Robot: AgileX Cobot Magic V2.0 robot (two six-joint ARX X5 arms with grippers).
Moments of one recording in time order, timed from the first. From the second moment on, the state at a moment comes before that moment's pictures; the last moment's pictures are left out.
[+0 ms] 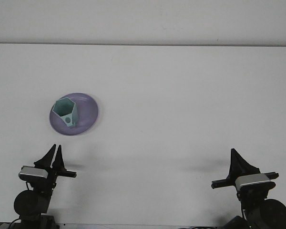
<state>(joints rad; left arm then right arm) -0.04 0.00 0.03 0.17 0.05 0.02 0.54 0.14 0.52 -0.42 0.39 0.01</state>
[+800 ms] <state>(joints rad) -0.04 0.00 0.03 0.17 0.05 0.01 0.25 0.13 0.31 -0.18 0.07 -0.17</state>
